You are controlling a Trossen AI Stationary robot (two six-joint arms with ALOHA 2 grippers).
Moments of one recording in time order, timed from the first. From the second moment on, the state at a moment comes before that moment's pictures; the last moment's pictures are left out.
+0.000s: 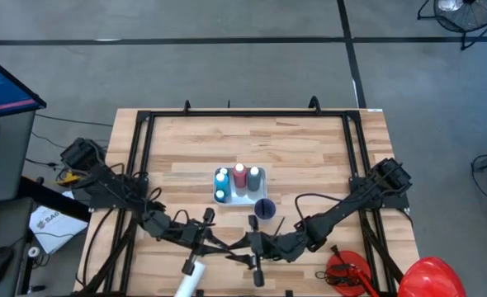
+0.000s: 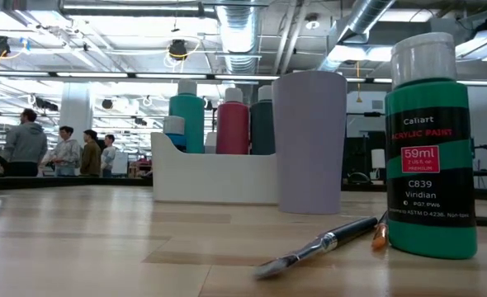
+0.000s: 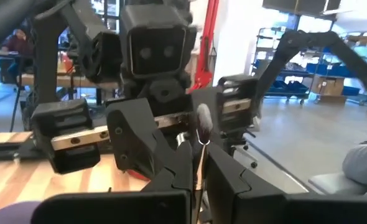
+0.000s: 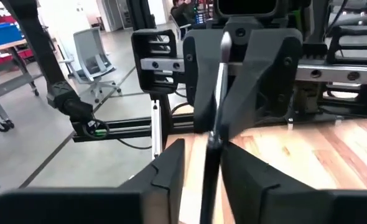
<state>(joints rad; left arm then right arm) -0.66 1.50 0.72 0.86 -0.38 -0.06 0.59 1.88 1.30 0.43 0.46 0.26</state>
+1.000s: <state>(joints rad) -0.67 1.51 0.72 0.86 -0.47 -0.07 0.58 1.88 1.30 0.37 0.52 0.25</state>
